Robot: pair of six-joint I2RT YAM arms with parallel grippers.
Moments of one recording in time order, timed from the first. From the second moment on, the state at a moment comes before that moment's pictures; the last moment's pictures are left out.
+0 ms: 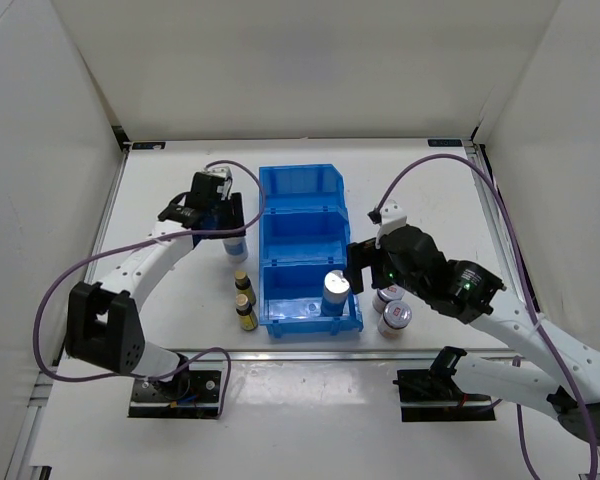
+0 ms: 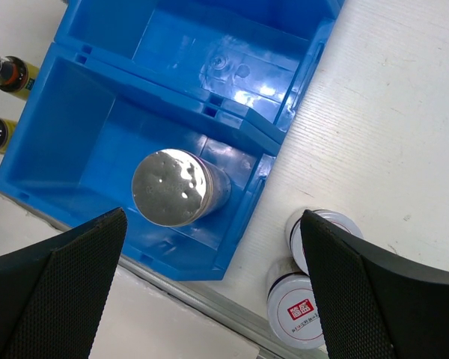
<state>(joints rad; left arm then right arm) -0.32 1.44 1.10 -0.50 -0.06 -0.32 0.93 0.91 1.00 -0.73 0.26 0.36</state>
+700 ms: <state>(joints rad) -0.58 1.08 1.49 -0.61 0.12 -0.27 0.93 0.85 1.00 -0.78 0.37 0.44</state>
